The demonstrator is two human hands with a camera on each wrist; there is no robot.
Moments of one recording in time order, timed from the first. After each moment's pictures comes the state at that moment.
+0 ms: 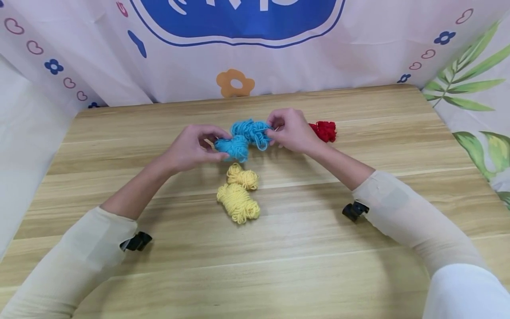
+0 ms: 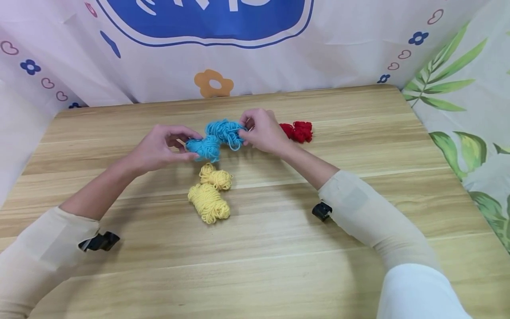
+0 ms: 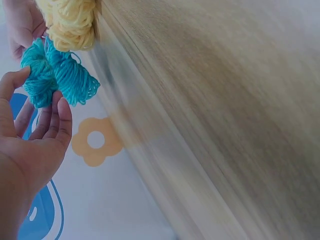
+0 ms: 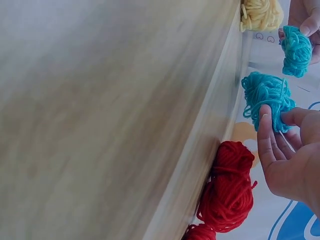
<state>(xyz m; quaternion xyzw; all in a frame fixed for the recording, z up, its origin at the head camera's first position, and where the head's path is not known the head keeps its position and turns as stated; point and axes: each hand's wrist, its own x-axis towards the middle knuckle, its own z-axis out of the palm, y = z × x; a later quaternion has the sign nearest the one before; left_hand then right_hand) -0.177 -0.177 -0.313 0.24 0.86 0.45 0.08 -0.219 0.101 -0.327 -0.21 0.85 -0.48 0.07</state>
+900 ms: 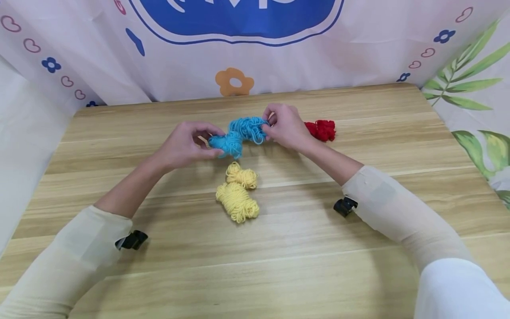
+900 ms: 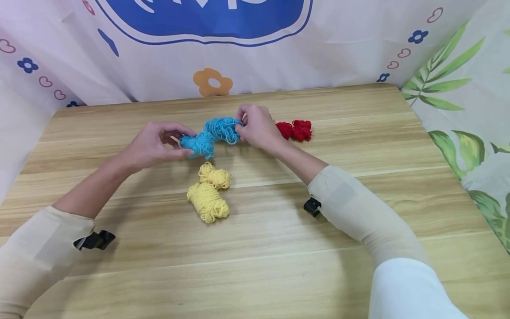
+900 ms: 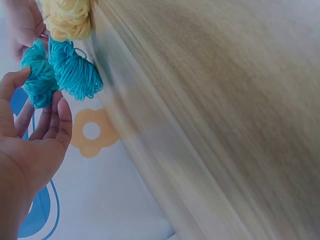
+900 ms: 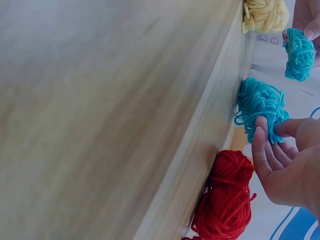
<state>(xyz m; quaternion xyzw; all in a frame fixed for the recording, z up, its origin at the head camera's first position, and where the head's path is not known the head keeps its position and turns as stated) -0.179 -0.186 -0.311 0.23 0.87 0.44 0.07 -0.228 0.086 -0.327 -0.17 0.88 -0.44 0.05</state>
